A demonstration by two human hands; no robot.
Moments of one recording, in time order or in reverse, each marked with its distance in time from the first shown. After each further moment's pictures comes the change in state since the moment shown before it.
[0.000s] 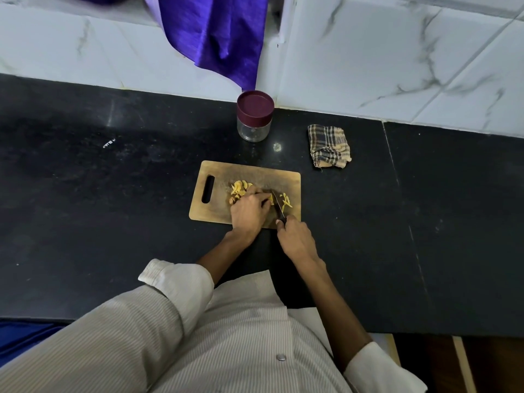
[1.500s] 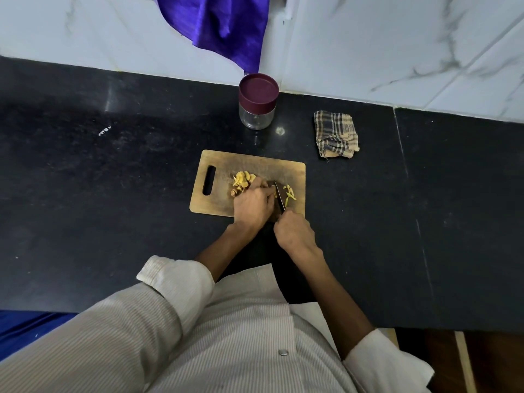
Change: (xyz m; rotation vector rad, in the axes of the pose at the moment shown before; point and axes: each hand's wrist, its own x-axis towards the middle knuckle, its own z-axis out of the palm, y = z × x) left_hand 0.000 0.003 -0.003 0.065 -0.062 0.021; right_hand -0.002 -0.017 -0.002 -0.069 -0.051 0.046
